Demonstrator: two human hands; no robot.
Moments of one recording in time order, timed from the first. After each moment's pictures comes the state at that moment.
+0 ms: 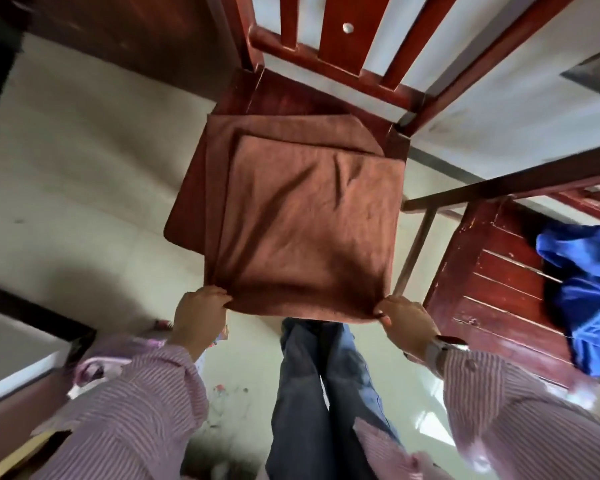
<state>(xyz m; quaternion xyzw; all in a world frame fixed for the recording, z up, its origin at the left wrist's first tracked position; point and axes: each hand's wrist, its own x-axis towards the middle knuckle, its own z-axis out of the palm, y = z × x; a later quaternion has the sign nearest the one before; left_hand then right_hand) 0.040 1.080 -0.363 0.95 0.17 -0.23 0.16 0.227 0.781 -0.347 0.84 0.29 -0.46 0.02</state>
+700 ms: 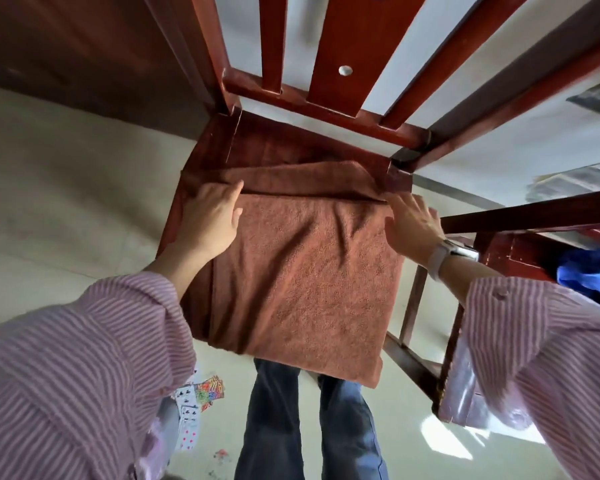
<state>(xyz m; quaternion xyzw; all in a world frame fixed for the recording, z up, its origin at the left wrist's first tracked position) 0.261 1.189 -0.409 0.96 0.15 -0.13 0.20 0.395 0.908 -0.385 0.94 0.20 -0.28 -0.03</state>
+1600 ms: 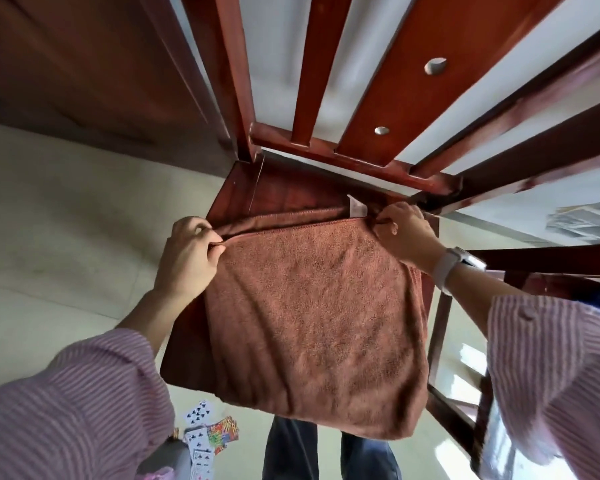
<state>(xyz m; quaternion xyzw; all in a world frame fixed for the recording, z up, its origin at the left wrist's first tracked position) 0.252 1.256 -0.415 0.95 0.20 -0.10 0.23 0.429 0.980 -0.387 0.93 0.16 -0.31 -0.14</state>
